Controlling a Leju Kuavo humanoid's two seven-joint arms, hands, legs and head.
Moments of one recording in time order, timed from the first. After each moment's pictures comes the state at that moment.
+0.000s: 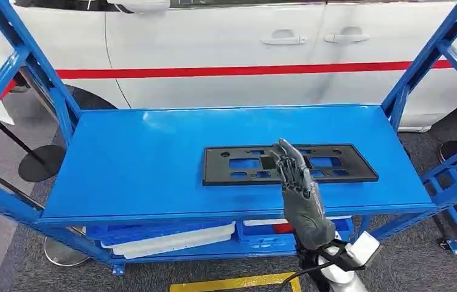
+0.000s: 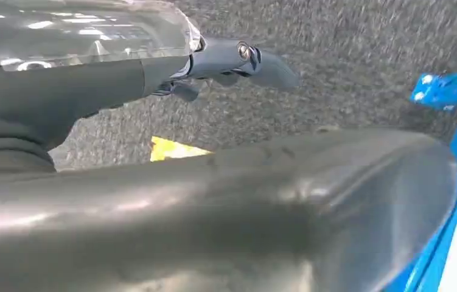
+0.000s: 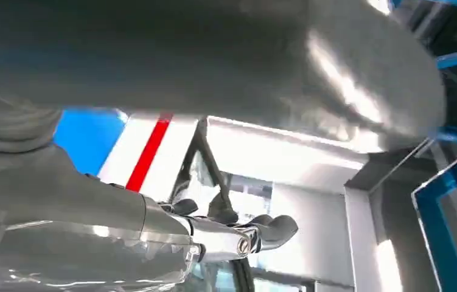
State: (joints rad) left arm -0.10 -0.07 1.22 -0.22 -0.87 -0.01 -0.37; right arm -0.06 -0.08 0.35 -1.77 0.06 0.07 -0.68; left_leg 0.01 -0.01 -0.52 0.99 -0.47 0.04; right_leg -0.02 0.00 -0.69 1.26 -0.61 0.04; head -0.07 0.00
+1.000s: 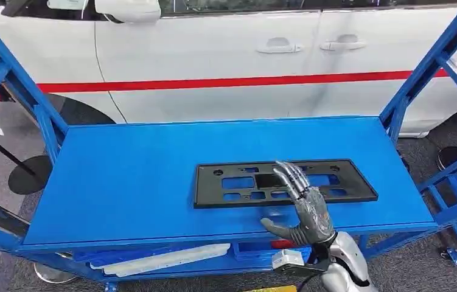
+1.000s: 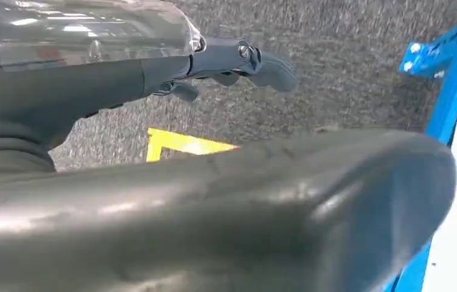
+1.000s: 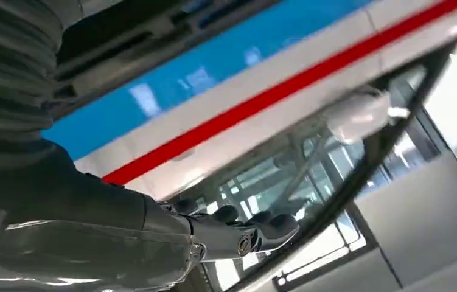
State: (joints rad) left arm -0.09 -0.08 1.21 -0.22 -0.91 -0.01 -0.35; right arm 0.00 -0.19 0.29 -1.60 0.90 -0.42 -0.50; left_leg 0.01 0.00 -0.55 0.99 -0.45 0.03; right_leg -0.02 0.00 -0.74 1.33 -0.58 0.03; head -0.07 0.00
